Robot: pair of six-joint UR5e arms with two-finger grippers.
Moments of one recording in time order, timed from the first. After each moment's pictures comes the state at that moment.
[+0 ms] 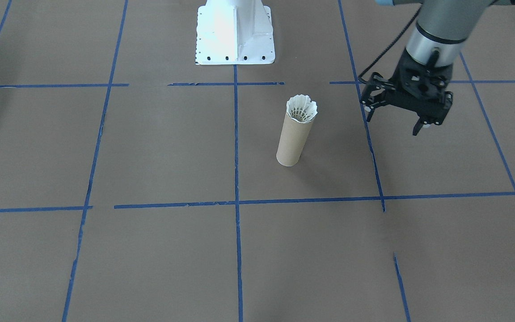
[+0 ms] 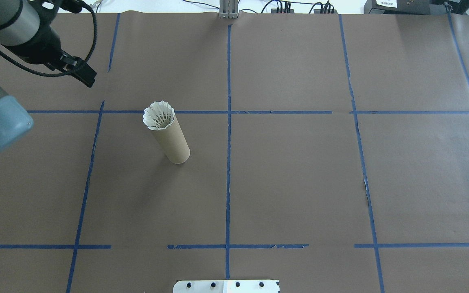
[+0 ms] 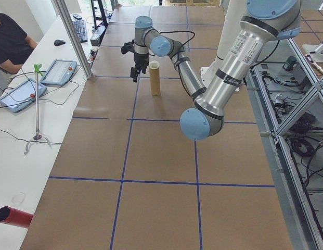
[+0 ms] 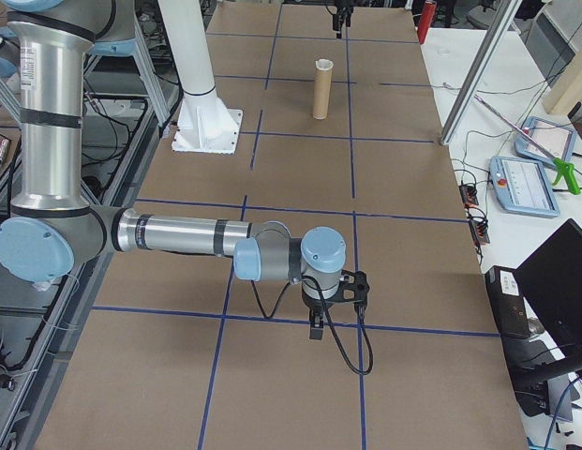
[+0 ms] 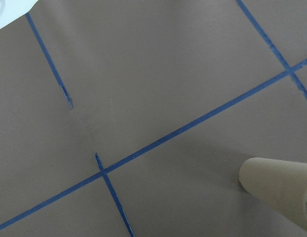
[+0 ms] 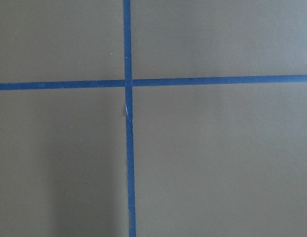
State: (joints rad) left arm -1.02 -2.07 -1.95 -1.31 -2.12 -0.37; right arm 1.57 -1.66 1.63 -1.49 2.31 0.08
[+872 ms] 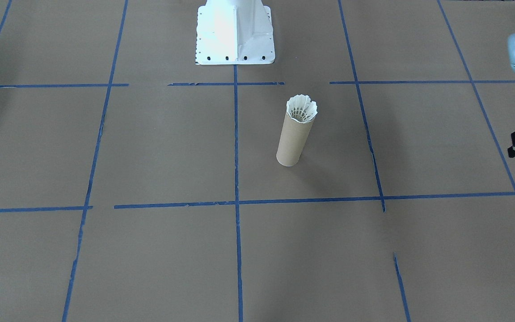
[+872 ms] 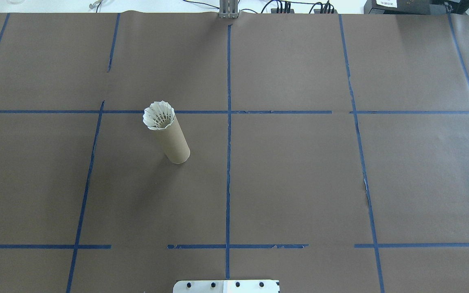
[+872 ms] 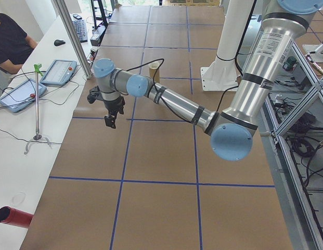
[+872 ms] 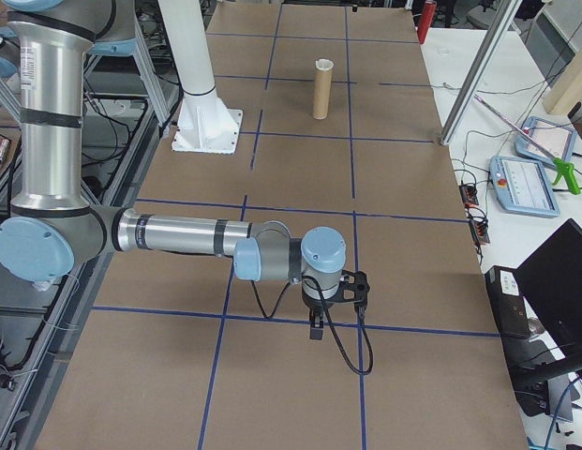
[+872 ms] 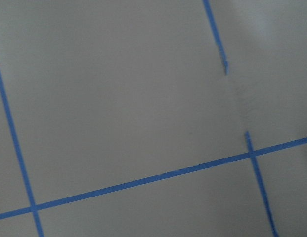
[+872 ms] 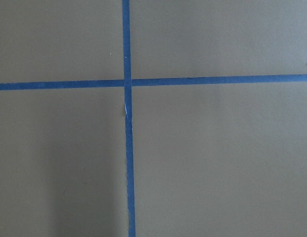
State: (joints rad) left arm -1.39 -1.85 -1.64 -1.39 -2.30 -0.02; right arm 1.57 -1.66 1.63 -1.49 2.31 0.08
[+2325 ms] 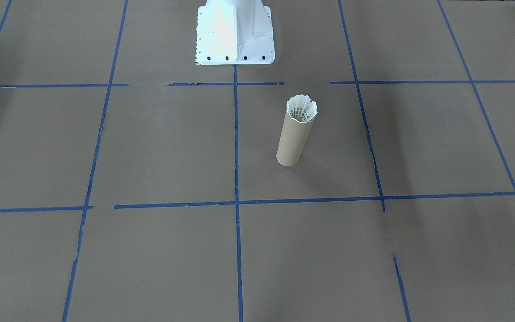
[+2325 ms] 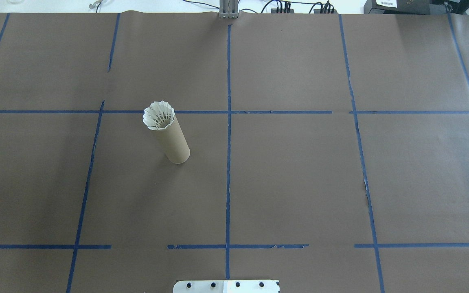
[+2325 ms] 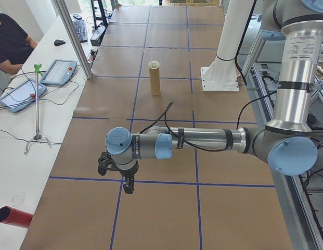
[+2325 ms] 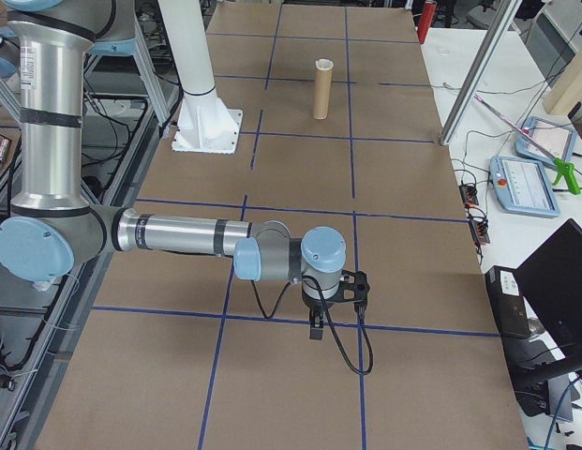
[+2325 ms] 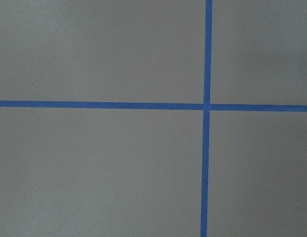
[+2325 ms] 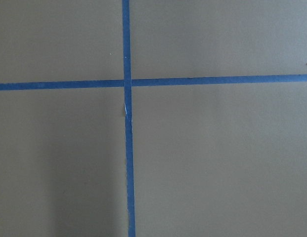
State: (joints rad) left arm -1.61 -1.63 -1.54 -1.52 -2.33 0.04; right arm 1.57 -1.66 1.63 -1.49 2.31 0.08
